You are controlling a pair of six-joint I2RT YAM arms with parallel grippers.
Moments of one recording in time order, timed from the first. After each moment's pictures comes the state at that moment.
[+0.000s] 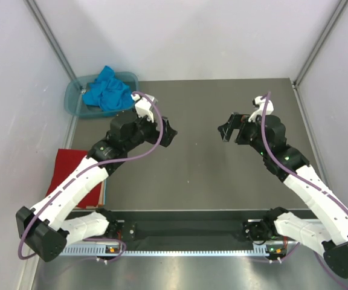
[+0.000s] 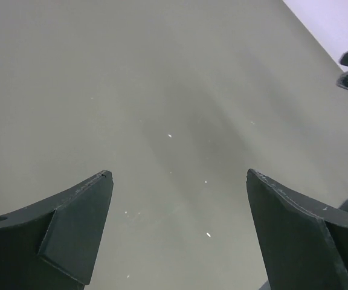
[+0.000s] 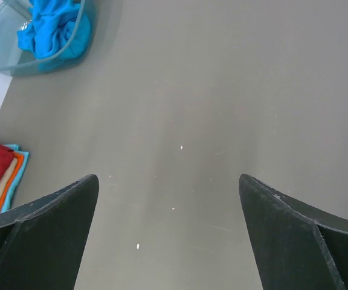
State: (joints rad) left arm -0.59 1.10 1.03 -0.23 0.10 -0.24; right arm 0.48 0.94 0.92 -0.31 0.09 0.43
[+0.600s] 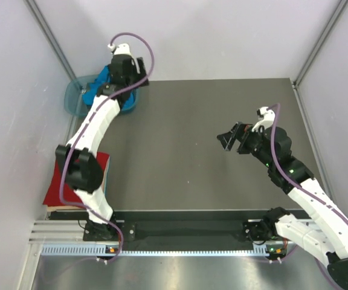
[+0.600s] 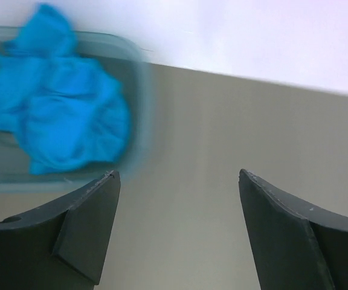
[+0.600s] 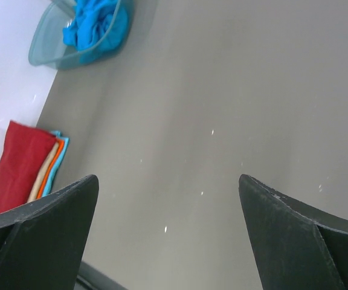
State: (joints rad) left arm -0.29 1.72 1.72 -0.38 -0.25 -0.28; right arm 0.48 0.81 0.80 -0.26 -0.01 0.52
